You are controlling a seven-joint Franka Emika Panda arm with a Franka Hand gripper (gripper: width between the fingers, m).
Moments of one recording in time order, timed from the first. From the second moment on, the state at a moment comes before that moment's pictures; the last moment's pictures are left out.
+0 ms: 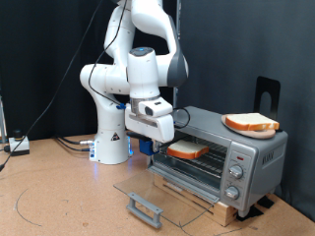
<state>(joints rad) -0.73 -0.49 0.79 -2.80 0.66 2.41 -1.52</state>
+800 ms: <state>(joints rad) -0.71 -0.48 0.76 -2.76 0.70 2.33 -1.56</state>
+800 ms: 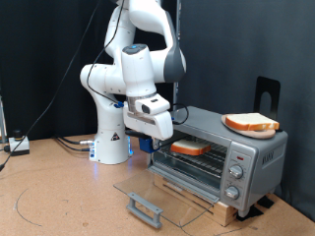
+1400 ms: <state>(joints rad) -0.70 -0.48 0.78 -2.75 0.70 2.32 -1.49</state>
